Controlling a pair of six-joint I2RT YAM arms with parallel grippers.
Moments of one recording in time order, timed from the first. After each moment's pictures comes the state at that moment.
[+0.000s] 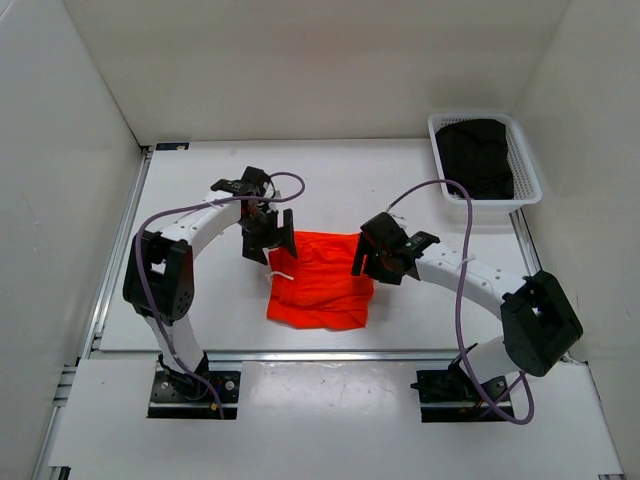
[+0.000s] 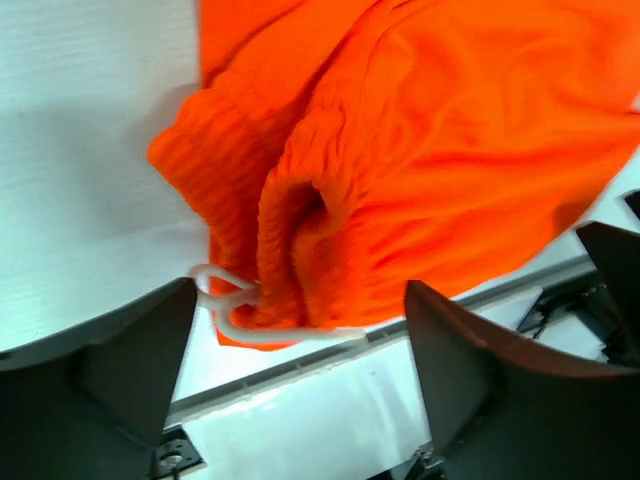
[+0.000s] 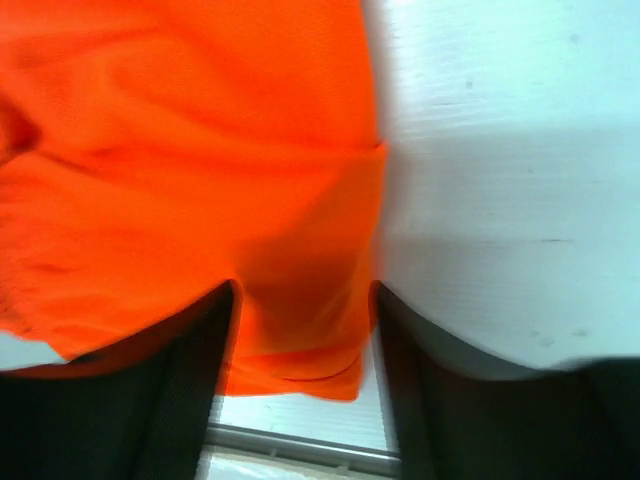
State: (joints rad) left arm -0.37 1.77 1.36 -0.90 0.32 -0.40; right arm 0.72 1.45 0.93 -0.54 0.13 0.83
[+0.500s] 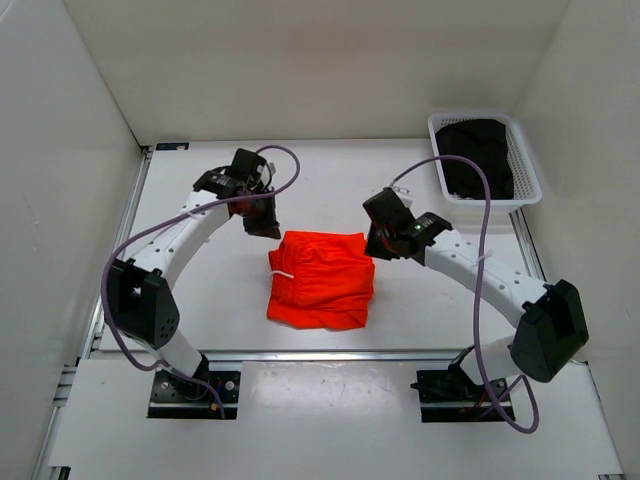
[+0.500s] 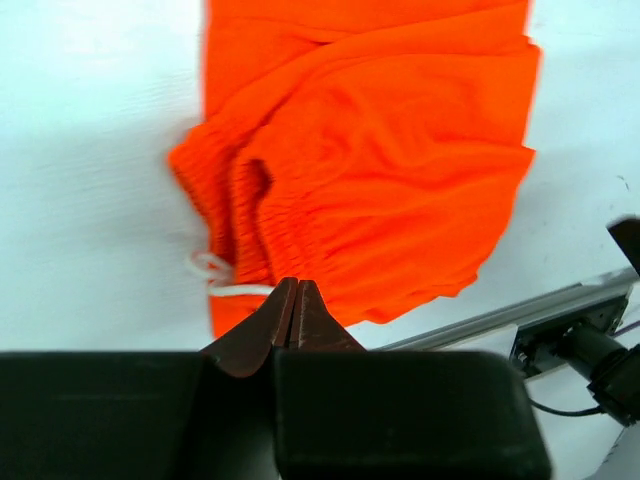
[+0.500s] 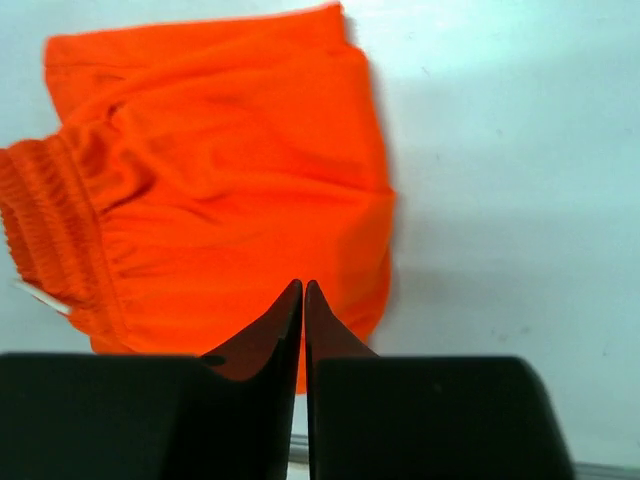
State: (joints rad) left arm -0.39 1.61 1.44 -0.92 0.18 -0.45; right arm 0.71 1.39 1.12 -0.70 0.24 0.77
